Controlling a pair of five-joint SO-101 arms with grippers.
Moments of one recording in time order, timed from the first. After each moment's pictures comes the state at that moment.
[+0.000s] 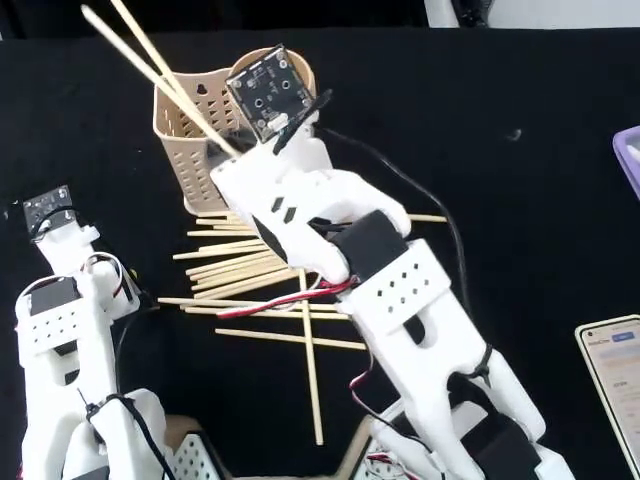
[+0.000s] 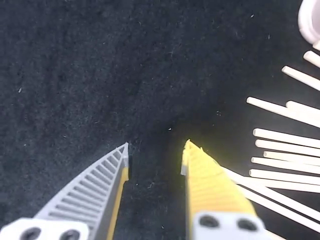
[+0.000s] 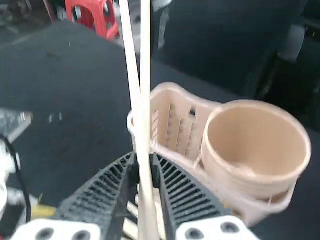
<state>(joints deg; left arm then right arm) -28.1 -42.9 62.6 53.7 1.1 -36.5 -25.5 13.1 50.4 2.6</state>
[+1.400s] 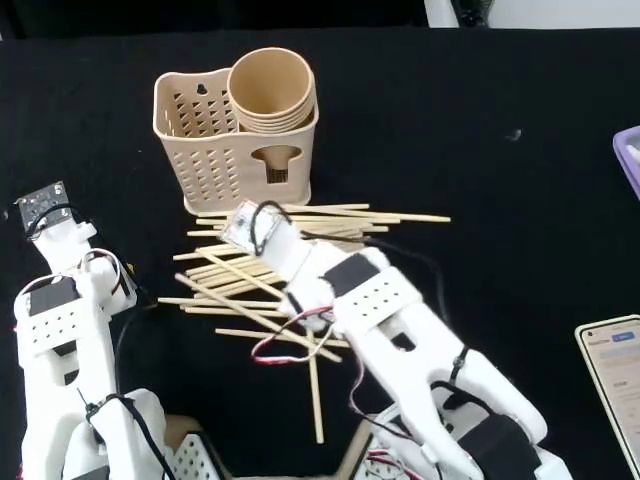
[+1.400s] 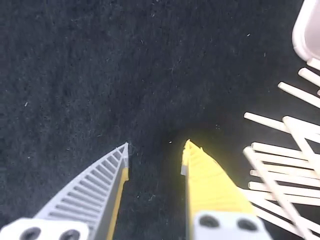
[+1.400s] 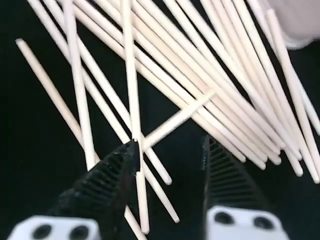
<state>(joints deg) -28.5 -42.9 62.6 50.7 1.1 -34.0 -25.4 51.2 53.0 27.0</state>
